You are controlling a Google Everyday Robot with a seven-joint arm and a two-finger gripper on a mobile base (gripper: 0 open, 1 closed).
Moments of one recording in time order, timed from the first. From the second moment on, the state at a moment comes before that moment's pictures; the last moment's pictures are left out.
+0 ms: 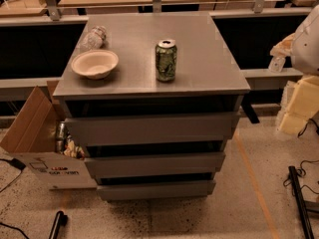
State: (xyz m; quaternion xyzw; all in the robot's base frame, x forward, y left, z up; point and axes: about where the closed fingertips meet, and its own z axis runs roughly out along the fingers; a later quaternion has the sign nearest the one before) arm 0.438 -0.217 0.976 -0.60 0.78 -0.03 0.16
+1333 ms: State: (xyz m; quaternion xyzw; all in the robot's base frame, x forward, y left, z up) arm 0.458 -0.194 0.860 -0.63 0.76 0.02 0.16
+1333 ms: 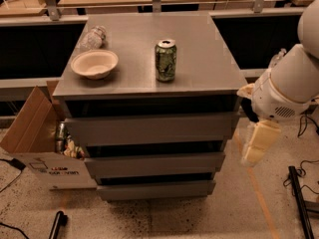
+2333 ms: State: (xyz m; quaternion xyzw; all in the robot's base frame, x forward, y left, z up) arm 0.500 -0.158 0.810 -0.62 0.75 0.05 0.21
